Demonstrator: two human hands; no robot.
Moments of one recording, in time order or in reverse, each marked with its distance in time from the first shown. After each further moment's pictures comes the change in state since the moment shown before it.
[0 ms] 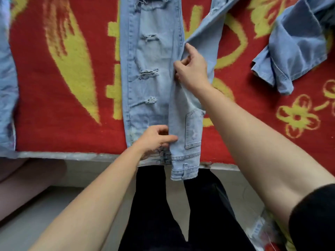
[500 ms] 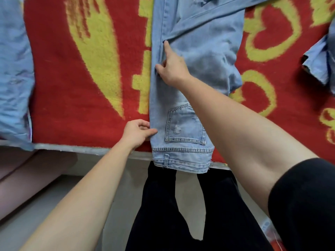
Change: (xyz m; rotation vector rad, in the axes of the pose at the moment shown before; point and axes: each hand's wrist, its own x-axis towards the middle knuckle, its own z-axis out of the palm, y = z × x) left_hand 0.007 -0.049 -0.144 0.104 0.428 -0.098; right_hand 0.019 -0.012 0.157 -0.412 -0.354 -0.034
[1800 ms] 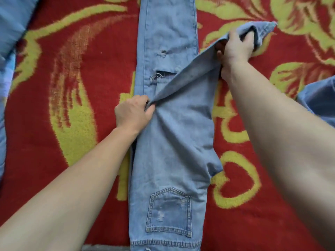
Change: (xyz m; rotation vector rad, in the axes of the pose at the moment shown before) left_hand 0.130 0.264 0.022 0.930 0.589 0.861; right_hand 0.161 0.032 -0.258 1.046 0.806 0.215
